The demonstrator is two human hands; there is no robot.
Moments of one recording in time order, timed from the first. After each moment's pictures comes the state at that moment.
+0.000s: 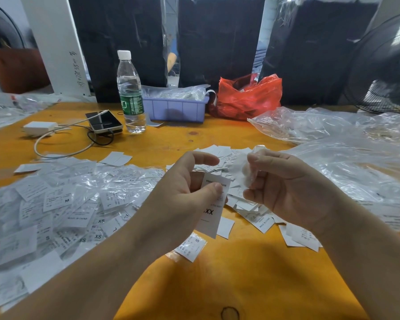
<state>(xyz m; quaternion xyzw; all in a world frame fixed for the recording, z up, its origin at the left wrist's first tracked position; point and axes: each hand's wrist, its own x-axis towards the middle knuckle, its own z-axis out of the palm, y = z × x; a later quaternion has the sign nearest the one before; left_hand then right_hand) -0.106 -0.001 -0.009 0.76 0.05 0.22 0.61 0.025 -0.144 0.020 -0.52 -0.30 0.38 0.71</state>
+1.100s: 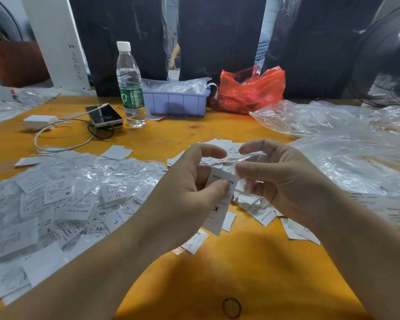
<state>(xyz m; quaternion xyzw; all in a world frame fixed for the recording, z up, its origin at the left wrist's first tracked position) -0.110 -0.010 -0.005 0.80 0.03 0.22 0.56 0.016 -0.141 0.018 -0.58 -0.31 0.32 0.68</state>
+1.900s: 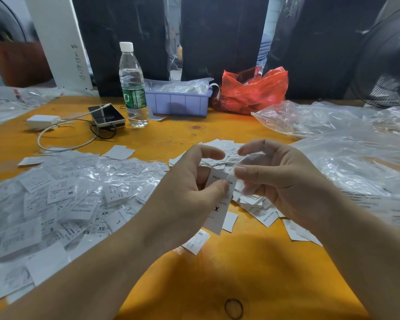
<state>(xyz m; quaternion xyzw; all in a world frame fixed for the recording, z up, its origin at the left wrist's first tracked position) -0.109 -0.006 -0.008 0.81 0.06 0.22 0.55 0.016 -0.141 0.016 -0.60 -0.35 0.29 0.66</state>
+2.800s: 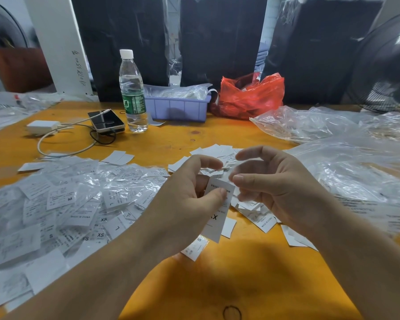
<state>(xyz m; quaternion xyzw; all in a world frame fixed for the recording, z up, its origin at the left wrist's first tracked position) -0.108 -0.006 -0.011 0.80 0.08 0.21 0.55 0.019 -0.142 0.012 -0.61 -0.36 0.28 0.65</state>
